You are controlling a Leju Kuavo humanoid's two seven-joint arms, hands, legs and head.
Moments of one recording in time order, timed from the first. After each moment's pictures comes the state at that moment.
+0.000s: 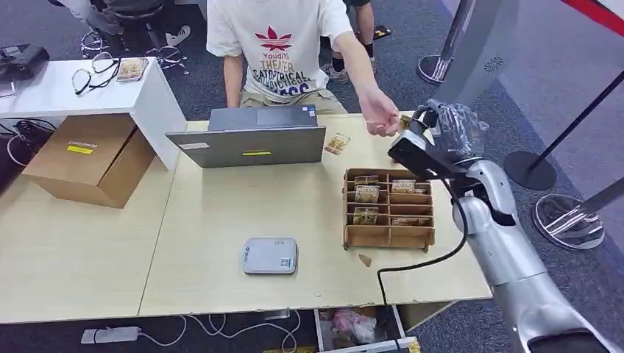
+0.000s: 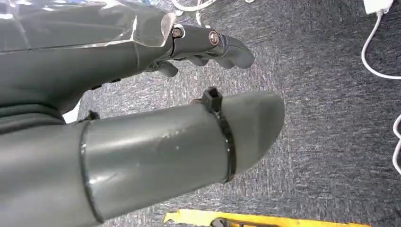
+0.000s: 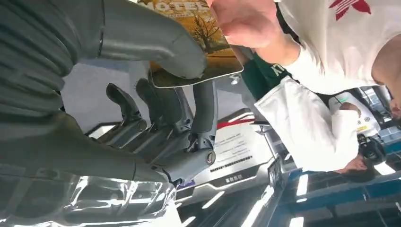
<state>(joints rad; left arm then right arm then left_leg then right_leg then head) -0.11 -0.14 0.68 -0.19 -0.92 0.49 -0.03 -0.58 -0.35 0.33 -1.23 0.73 -0.27 -0.23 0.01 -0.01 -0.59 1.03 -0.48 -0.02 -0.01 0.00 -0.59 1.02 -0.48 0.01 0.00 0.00</state>
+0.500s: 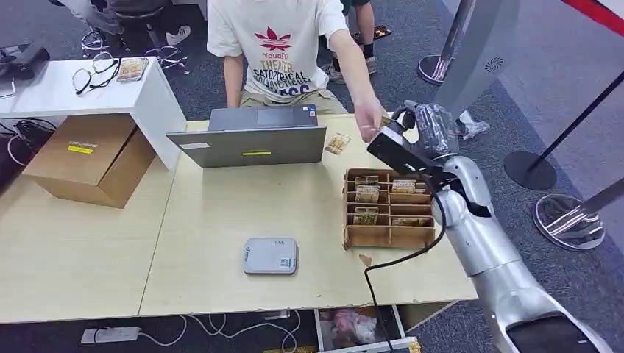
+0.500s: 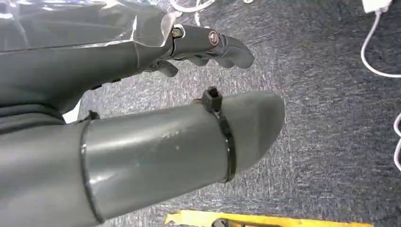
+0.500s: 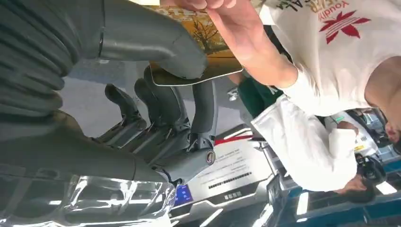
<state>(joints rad) -0.11 -0.14 0.67 -0.19 -0.94 0.48 -0.03 -0.64 -0.27 0.36 -1.10 0.74 -0.27 -0.24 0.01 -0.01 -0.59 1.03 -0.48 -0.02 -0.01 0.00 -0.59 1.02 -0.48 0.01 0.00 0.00</state>
